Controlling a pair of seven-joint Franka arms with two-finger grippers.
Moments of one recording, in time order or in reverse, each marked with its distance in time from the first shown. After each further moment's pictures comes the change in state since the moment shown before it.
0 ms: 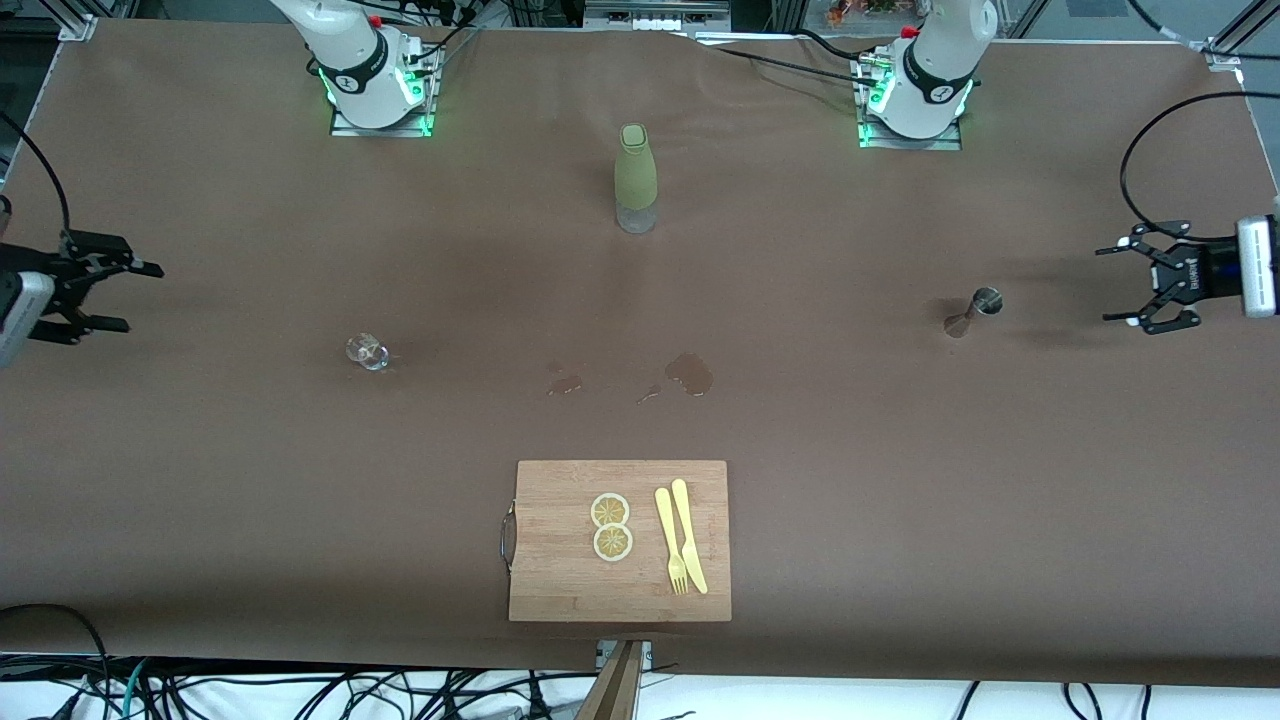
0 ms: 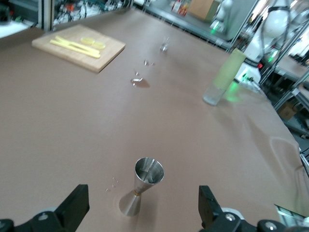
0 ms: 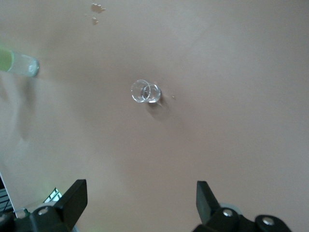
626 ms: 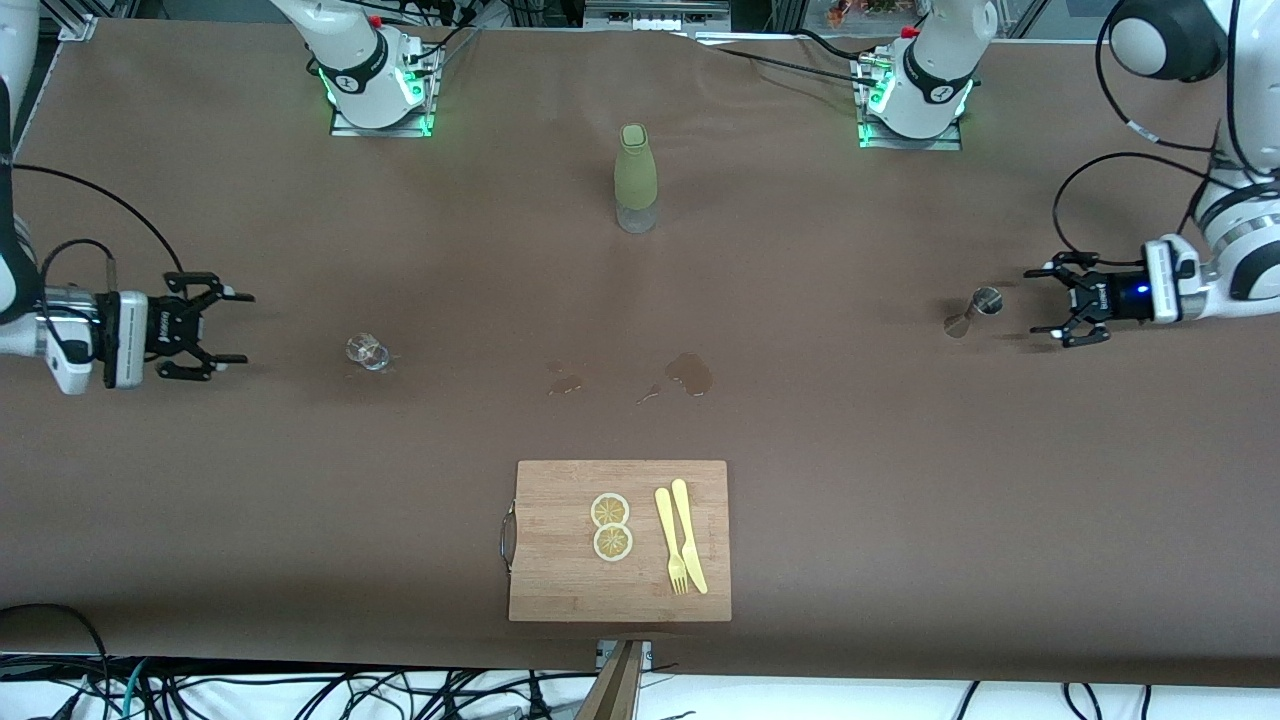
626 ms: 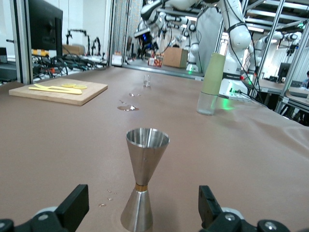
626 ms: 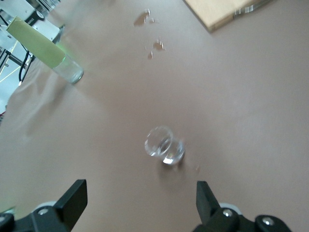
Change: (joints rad) left arm 0.050 0.328 -0.049 0.010 -0.201 -0.102 0.460; right arm -0.003 0.187 0.003 -0.110 0.364 0.065 -0.612
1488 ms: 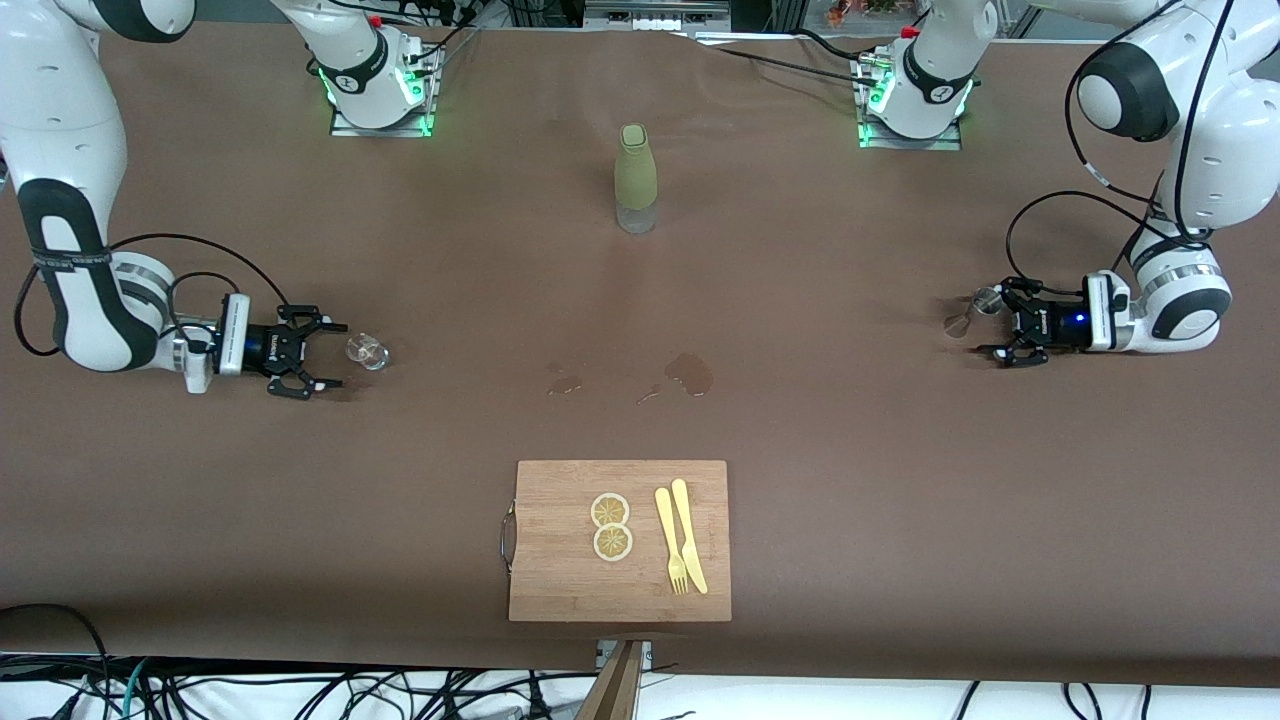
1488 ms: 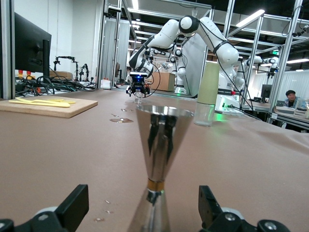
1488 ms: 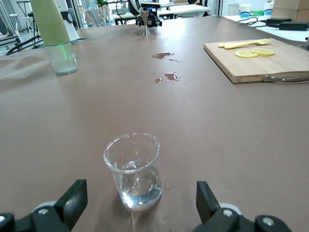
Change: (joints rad) left arm 0.006 0.167 -0.087 0.127 -0.064 -0.062 0.041; right arm -0.006 0.235 0.054 -0.105 0.343 0.078 -0.707
